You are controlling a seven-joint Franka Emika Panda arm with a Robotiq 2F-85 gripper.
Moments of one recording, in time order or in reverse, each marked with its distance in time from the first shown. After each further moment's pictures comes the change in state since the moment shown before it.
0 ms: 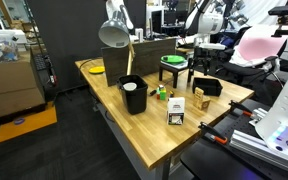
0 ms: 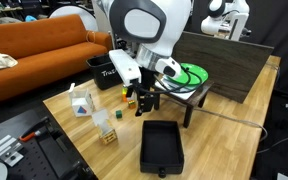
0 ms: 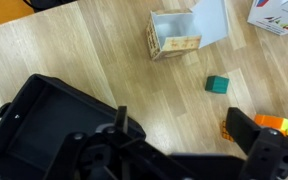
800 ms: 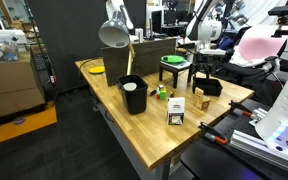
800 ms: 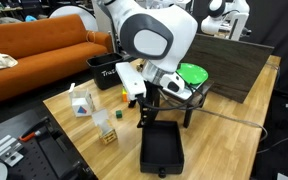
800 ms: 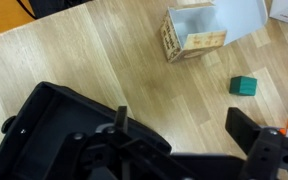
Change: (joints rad) arm -0.039 0.111 0.004 0.049 0.001 0.000 0.006
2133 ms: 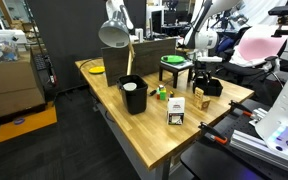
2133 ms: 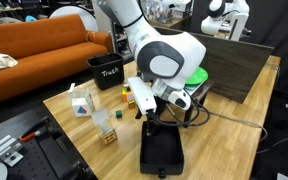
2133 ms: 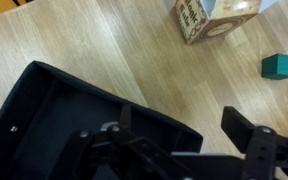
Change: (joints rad) arm -0.072 0.173 0.041 0.130 -0.001 -0.003 0.021
